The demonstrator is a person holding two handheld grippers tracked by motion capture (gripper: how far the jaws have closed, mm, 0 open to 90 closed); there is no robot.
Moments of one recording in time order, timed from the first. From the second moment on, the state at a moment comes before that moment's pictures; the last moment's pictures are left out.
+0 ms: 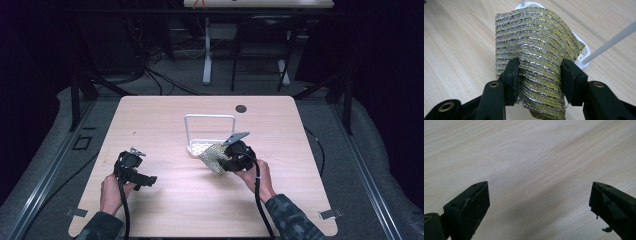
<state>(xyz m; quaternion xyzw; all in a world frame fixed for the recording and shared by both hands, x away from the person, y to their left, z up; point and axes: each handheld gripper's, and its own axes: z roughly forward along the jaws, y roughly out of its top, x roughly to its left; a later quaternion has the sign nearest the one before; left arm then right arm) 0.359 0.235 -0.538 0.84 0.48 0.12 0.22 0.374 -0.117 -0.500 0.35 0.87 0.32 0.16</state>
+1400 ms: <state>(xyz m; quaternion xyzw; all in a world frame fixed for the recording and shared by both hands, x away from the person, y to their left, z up) 0.360 0.229 -0.539 0.84 0.48 0.12 0.22 0.403 -0.080 -0.508 0.36 0.85 0.32 0.21</state>
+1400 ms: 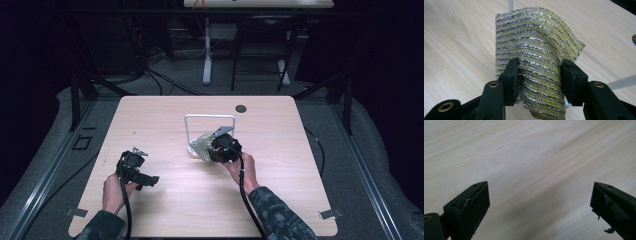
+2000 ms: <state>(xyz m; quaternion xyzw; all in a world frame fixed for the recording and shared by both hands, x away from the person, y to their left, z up) 0.360 0.230 -0.539 0.84 0.48 0.11 0.22 0.426 -0.066 -0.521 0.39 0.84 0.29 0.23</state>
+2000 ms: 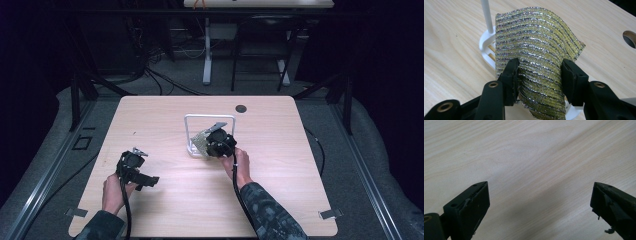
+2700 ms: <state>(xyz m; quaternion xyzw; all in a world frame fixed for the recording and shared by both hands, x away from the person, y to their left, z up) 0.360 0.229 -0.539 0.84 0.47 0.11 0.22 0.434 -0.057 -0.533 0.40 0.84 0.29 0.24</state>
